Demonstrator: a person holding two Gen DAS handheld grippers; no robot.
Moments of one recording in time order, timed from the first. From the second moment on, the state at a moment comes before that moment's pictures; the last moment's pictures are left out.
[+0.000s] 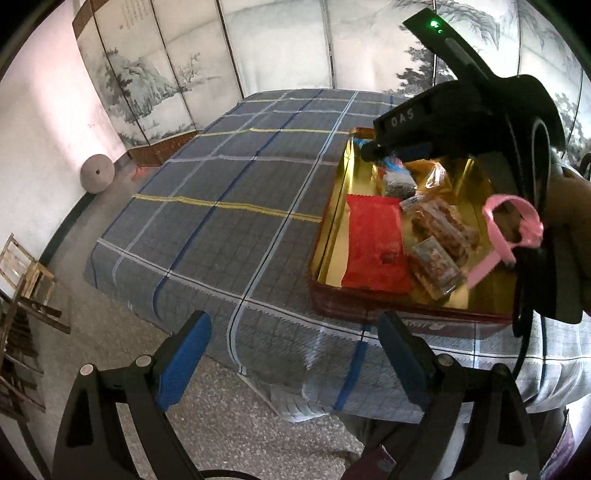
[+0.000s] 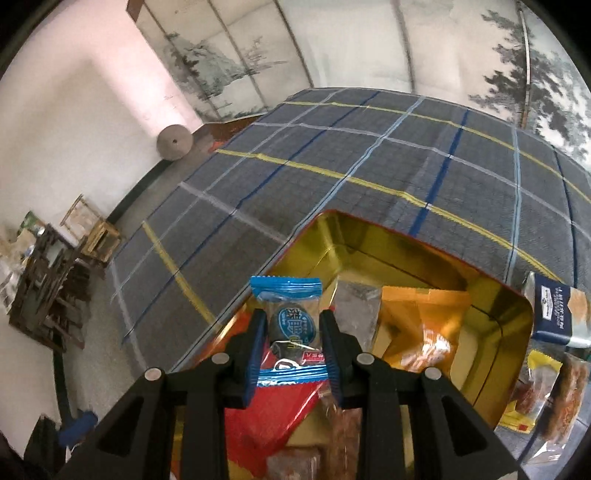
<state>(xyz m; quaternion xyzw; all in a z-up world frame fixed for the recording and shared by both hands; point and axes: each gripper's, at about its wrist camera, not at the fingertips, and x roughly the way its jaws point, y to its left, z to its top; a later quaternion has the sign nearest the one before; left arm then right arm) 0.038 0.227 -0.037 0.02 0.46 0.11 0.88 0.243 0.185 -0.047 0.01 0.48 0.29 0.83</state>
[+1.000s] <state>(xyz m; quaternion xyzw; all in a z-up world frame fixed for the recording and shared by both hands) 0.038 0.195 -0.036 0.03 0.46 0.08 0.88 0.215 0.011 -0.058 0.00 0.46 0.17 0.87</state>
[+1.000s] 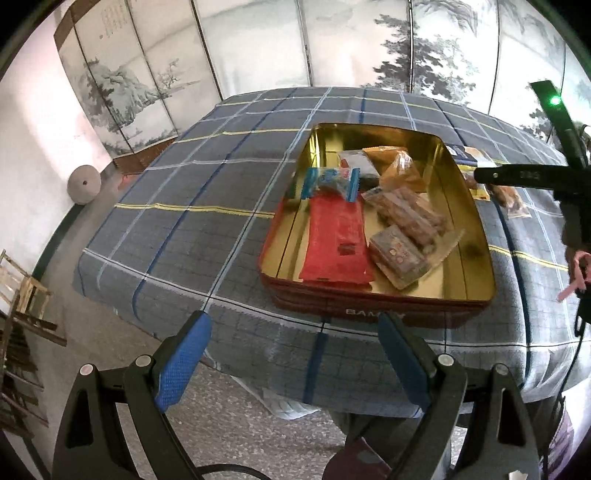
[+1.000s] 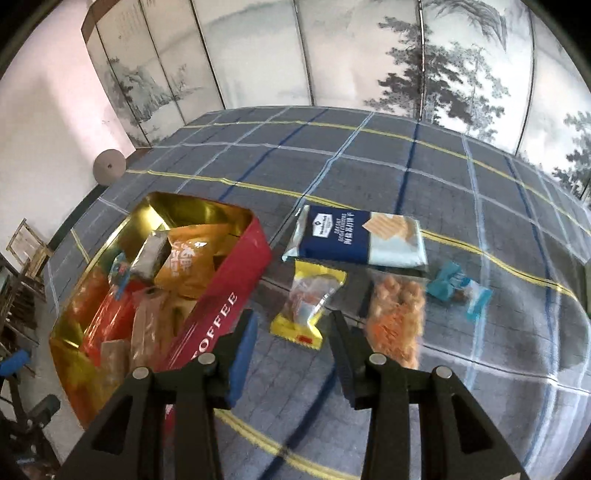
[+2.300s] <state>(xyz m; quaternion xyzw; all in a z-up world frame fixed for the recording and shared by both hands) 0.185 -0.013 -0.014 0.04 0.52 -0.12 0.85 0.137 -0.310 -0.091 0.04 0.41 -0.06 0.91</state>
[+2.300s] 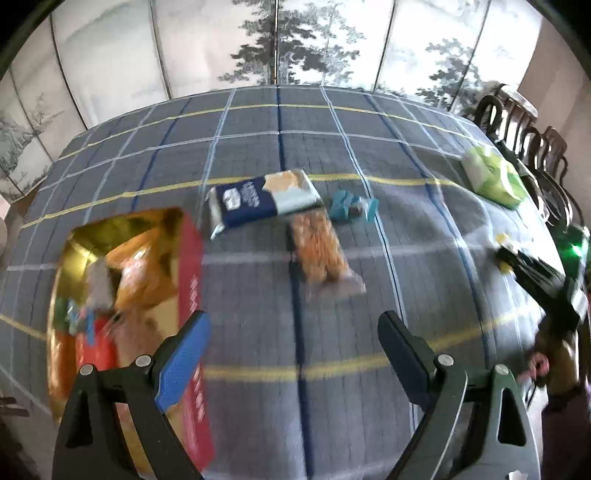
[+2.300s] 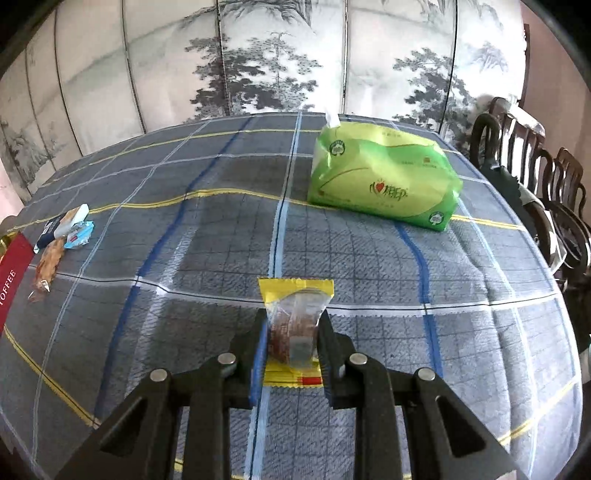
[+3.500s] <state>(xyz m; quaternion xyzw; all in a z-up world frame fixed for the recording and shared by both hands) 0.124 -0.054 0.000 0.08 0.46 -0.11 0.88 0.142 -0.314 -0.093 0.06 0.42 -0.03 0.91</state>
